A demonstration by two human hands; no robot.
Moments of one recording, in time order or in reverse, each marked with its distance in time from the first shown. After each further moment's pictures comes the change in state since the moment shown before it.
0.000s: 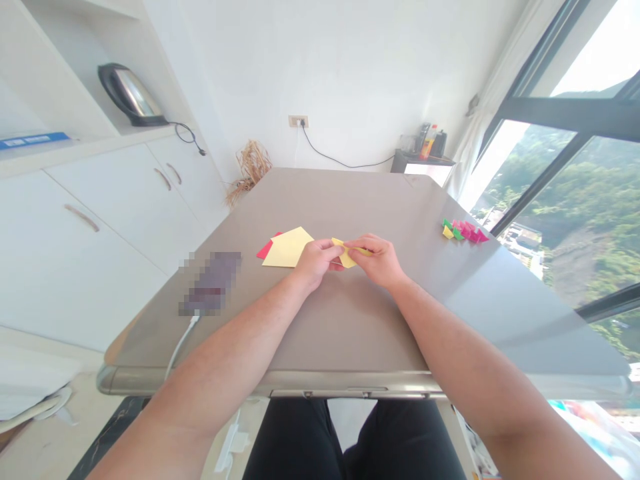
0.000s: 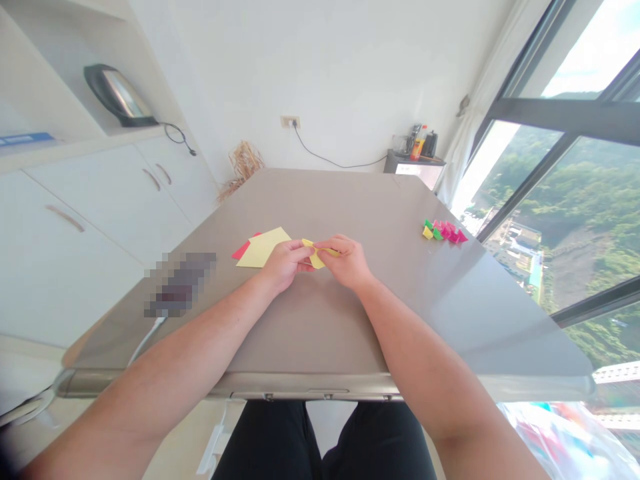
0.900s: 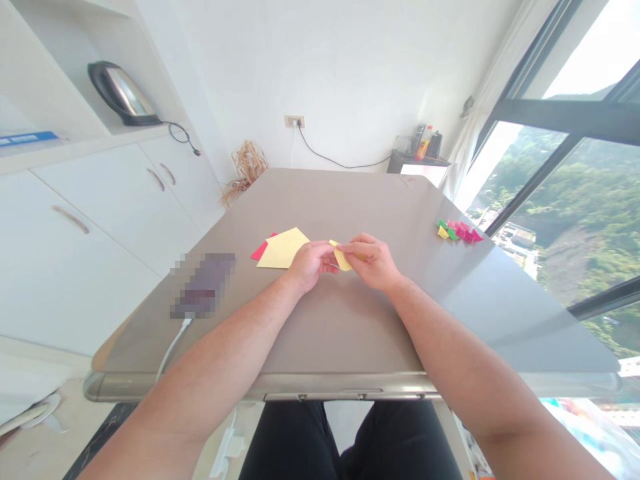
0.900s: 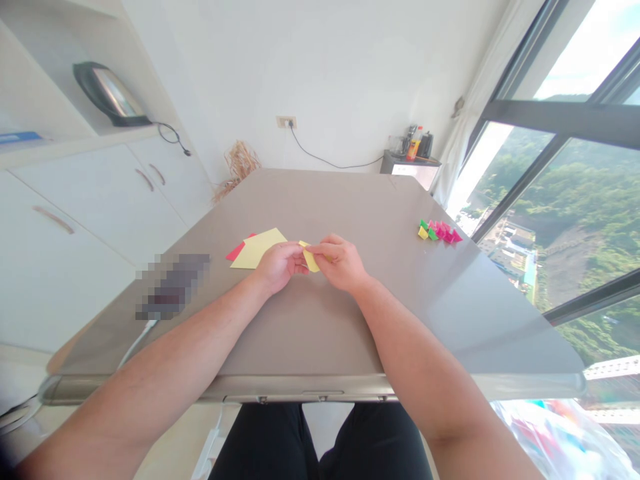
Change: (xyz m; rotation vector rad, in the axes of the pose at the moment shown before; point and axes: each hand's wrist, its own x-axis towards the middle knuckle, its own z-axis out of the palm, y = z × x) left_hand 0.002 0.001 -0.004 -0.152 -0.104 -0.049; right_hand -0.002 0.003 -0.004 -0.136 -0.063 -0.265
